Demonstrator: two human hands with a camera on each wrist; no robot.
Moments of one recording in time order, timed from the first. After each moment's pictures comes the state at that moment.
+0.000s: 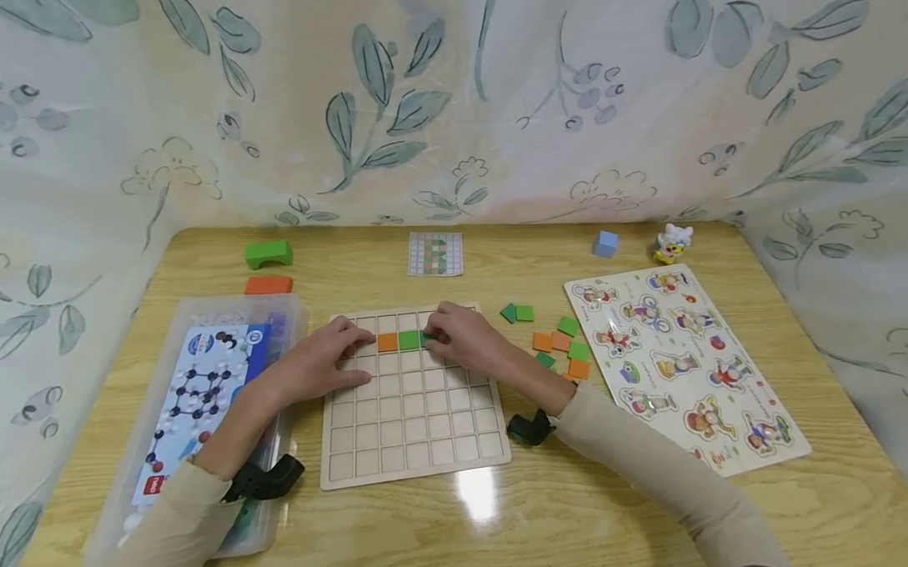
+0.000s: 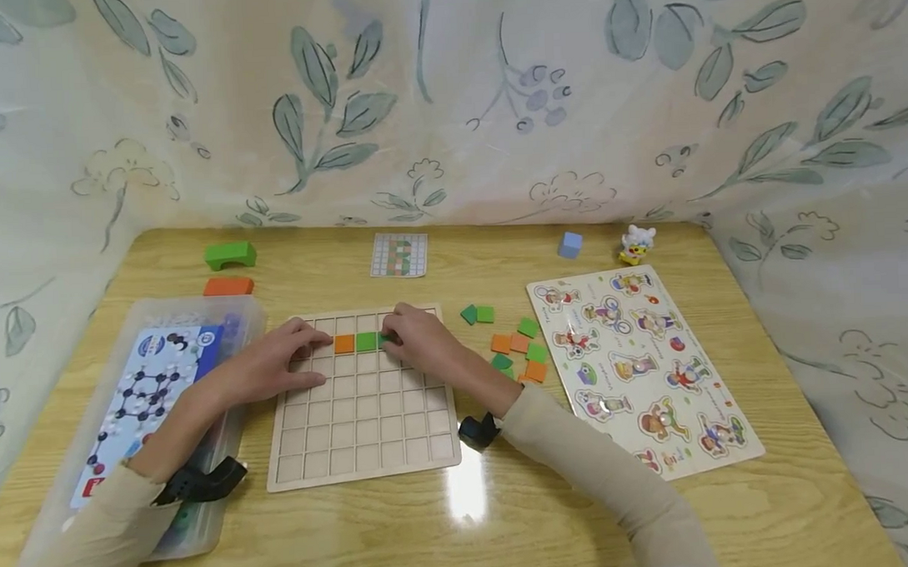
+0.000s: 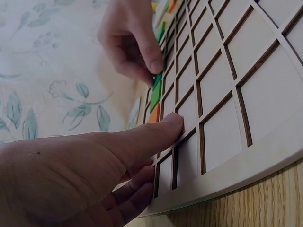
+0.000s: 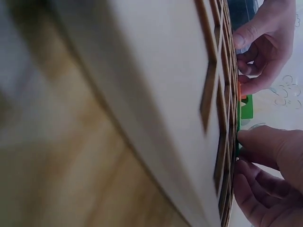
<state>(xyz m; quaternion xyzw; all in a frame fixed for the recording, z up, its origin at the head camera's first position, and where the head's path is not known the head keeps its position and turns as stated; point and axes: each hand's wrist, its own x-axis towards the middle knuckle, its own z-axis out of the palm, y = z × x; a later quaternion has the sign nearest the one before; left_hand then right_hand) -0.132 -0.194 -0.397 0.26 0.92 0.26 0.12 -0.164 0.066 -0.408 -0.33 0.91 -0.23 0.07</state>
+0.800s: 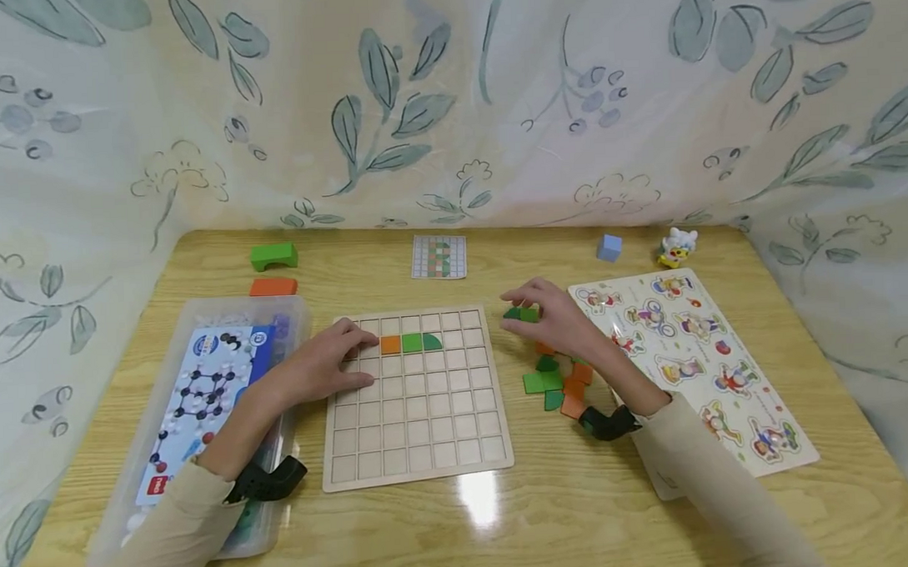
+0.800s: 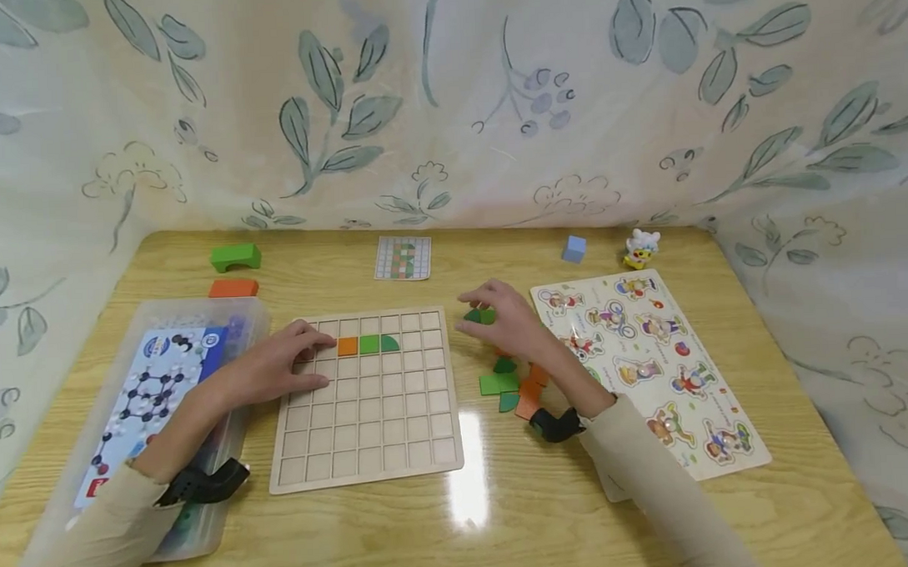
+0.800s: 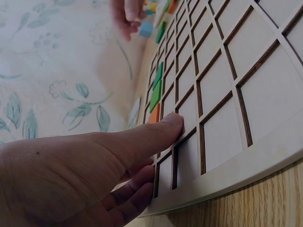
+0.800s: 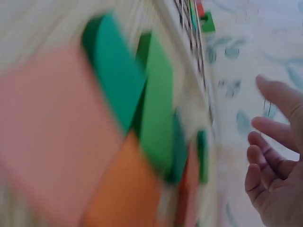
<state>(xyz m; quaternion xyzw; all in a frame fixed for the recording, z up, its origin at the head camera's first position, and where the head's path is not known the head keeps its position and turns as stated) -0.131 -0.195 -0.396 0.27 0.92 0.25 0.12 -0.177 0.171 -0.400 -0.24 0.91 -0.34 0.04</state>
